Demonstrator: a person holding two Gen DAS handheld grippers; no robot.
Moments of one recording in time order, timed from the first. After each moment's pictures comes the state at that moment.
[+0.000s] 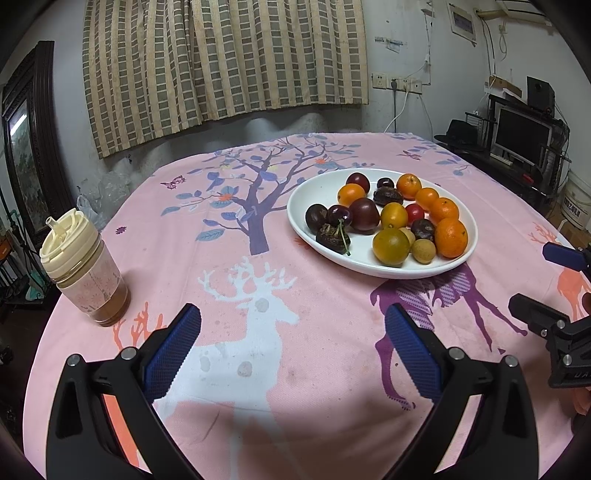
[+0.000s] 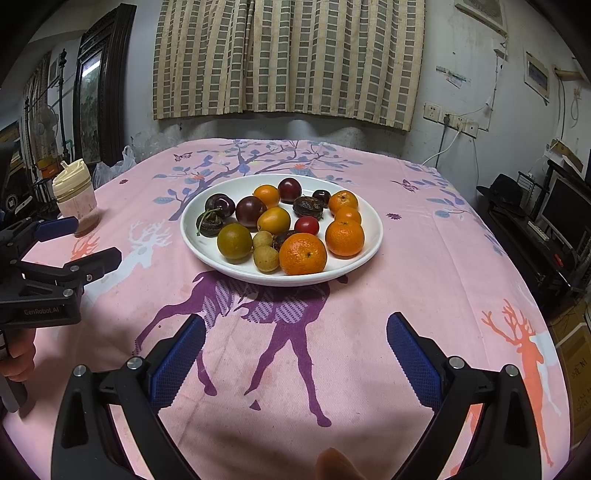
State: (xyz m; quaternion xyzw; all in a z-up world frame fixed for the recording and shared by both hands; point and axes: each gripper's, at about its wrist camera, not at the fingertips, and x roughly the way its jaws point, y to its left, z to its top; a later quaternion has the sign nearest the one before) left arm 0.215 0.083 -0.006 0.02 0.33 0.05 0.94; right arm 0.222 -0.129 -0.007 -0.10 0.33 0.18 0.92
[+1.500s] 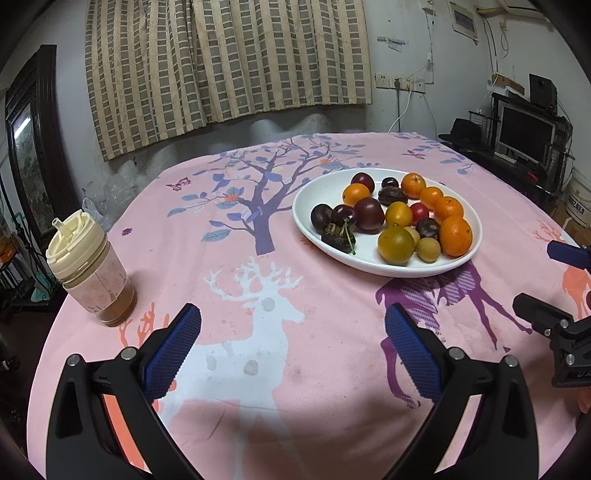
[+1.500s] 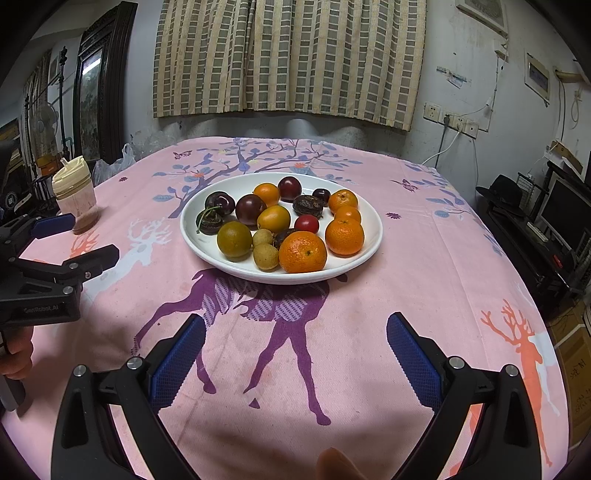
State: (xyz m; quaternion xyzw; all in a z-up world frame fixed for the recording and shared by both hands) left arm 0.210 0.093 -0.007 0.03 0.34 0.07 0.94; right arm 0.222 -0.128 -0.008 -0.10 0.33 0.18 0.92
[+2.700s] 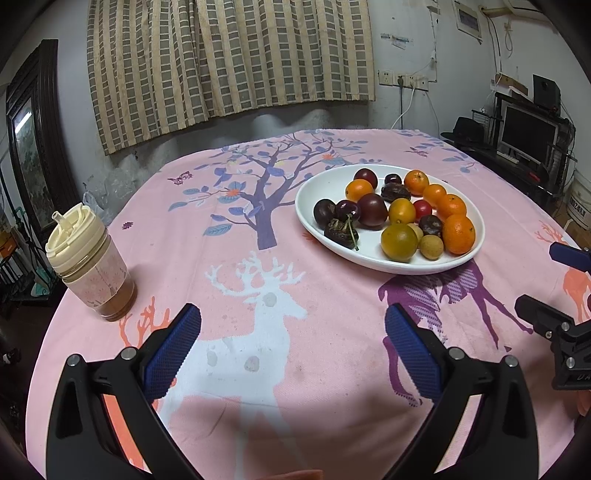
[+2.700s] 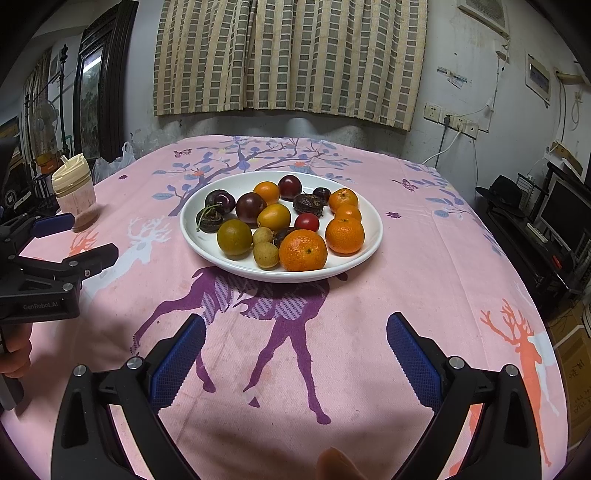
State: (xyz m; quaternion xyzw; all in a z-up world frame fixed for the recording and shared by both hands) left arm 0.211 0.093 -0.008 0.03 0.34 0.07 0.94; right arm 0.222 -0.127 -0.008 -0.10 0.33 0.18 0.92
